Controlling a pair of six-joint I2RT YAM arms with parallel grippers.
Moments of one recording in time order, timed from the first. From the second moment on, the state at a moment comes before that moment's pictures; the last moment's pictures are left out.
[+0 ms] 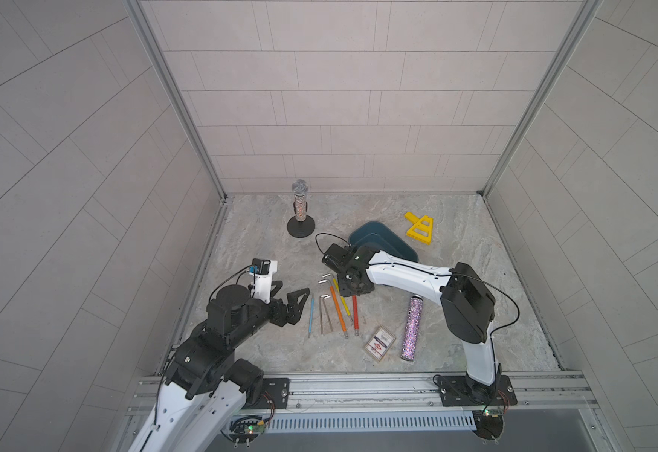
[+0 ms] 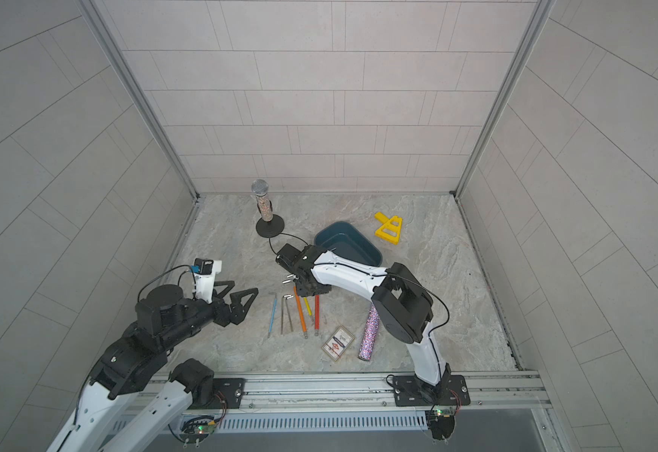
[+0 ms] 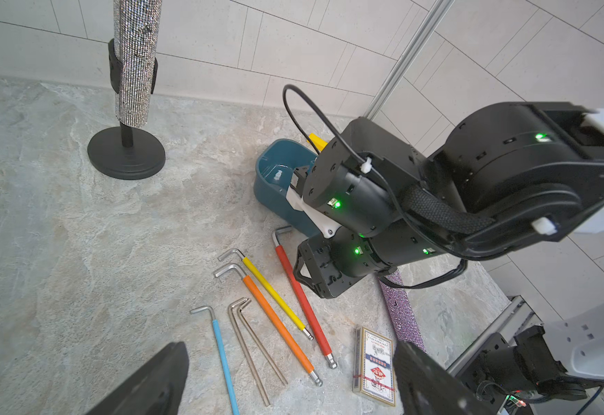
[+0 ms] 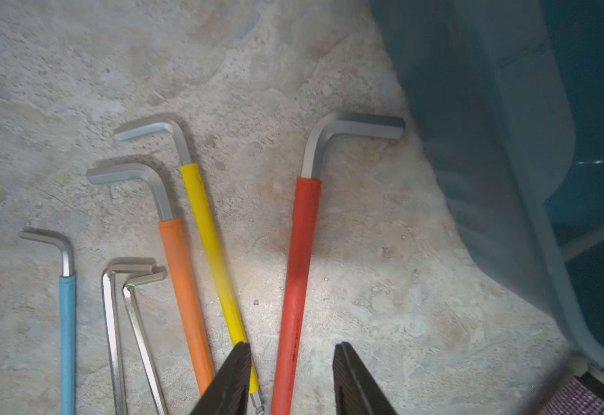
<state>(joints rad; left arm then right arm) -0.46 0.43 0.72 -0.69 0.19 -0.34 0.89 2.00 1.59 -0.95 0.18 0.80</state>
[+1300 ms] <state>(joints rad) -0.46 0.42 0.72 -0.69 0.18 -0.34 0.84 2.13 1.62 -0.92 0.08 0.75</state>
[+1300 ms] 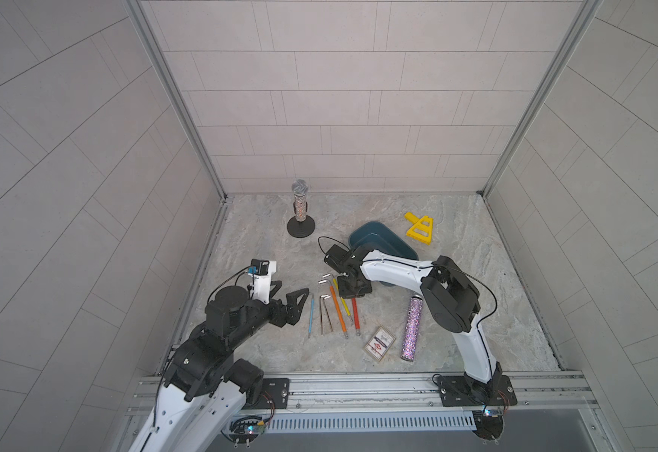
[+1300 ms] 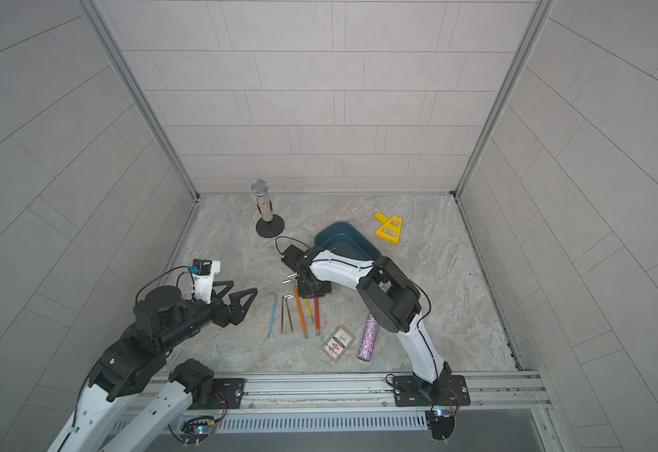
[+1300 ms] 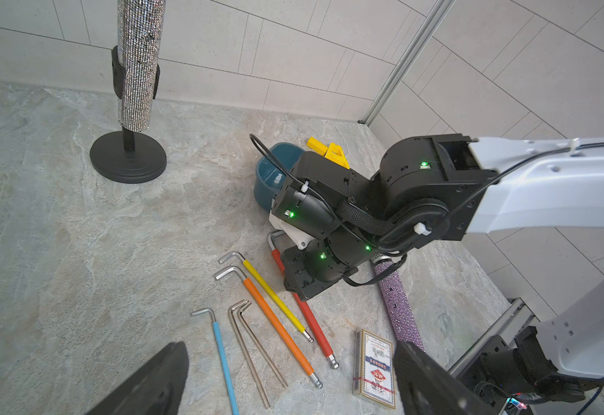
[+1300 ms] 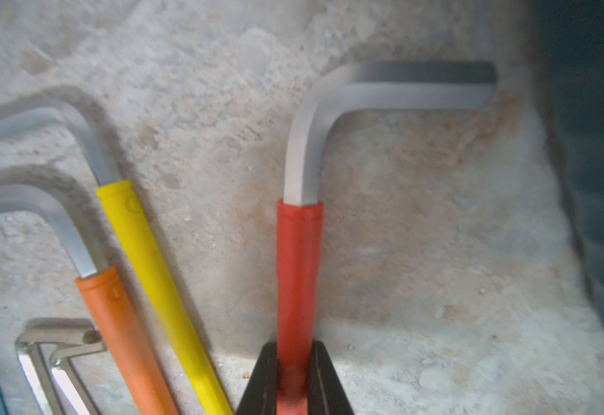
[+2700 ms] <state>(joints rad) -0.46 0.42 0.72 -0.69 0.17 -0.34 0.49 2.17 1.94 -1.08 0.19 0.02</state>
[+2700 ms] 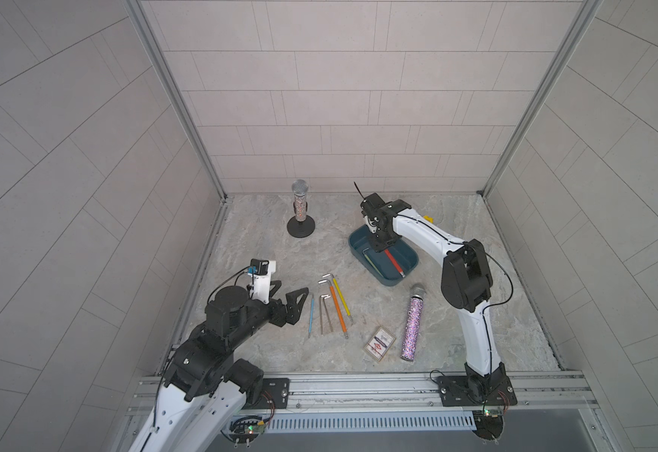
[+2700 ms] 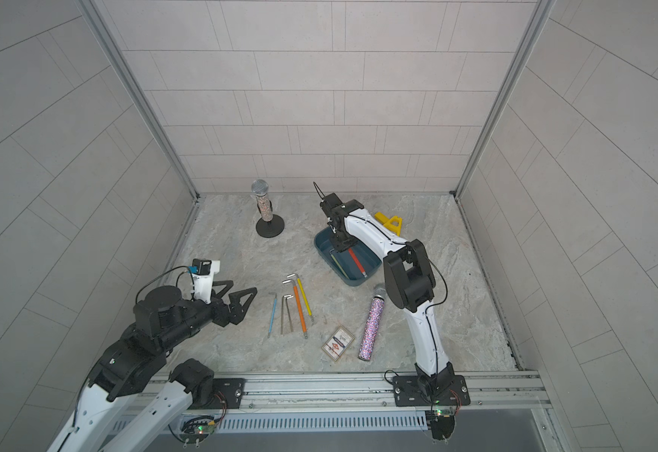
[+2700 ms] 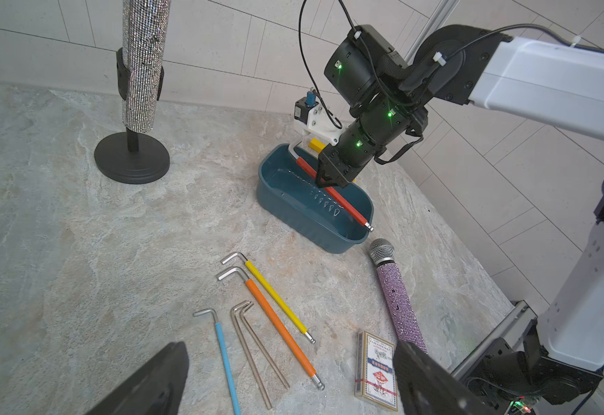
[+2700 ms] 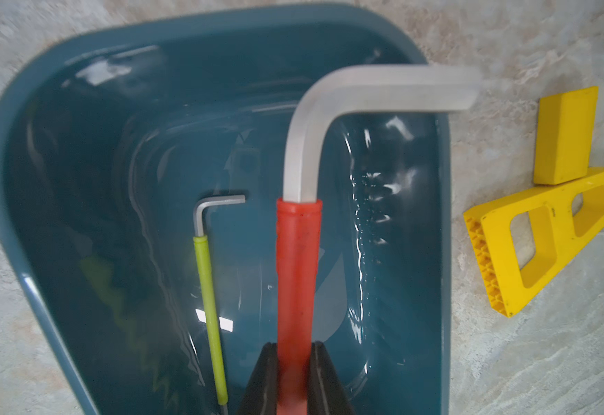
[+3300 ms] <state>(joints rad) -0.46 0.43 0.72 -0.69 0.17 -0.34 0.49 2.22 1.96 -1.03 0.13 0.00</state>
